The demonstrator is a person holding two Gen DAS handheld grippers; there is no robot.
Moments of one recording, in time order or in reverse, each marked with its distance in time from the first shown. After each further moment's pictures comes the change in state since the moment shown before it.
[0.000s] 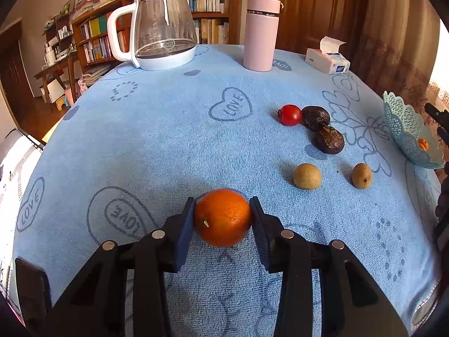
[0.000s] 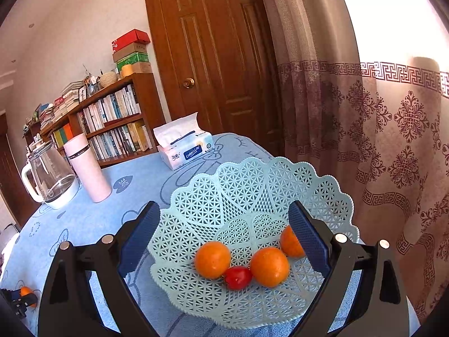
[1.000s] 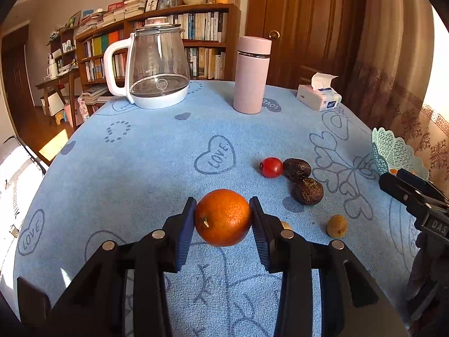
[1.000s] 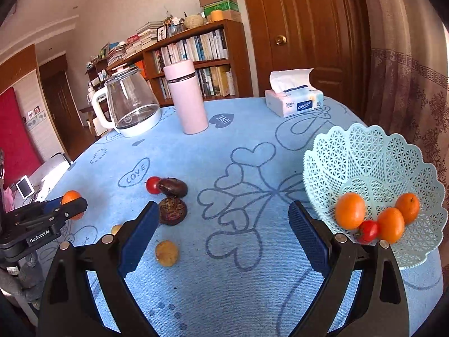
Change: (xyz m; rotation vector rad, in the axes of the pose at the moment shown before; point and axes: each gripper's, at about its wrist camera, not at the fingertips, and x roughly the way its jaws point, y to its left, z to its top) left arm -0.016 -0.015 0.034 -0.023 -0.146 -0.025; right arm -0.006 0.119 -0.040 -0.250 0.274 0.354
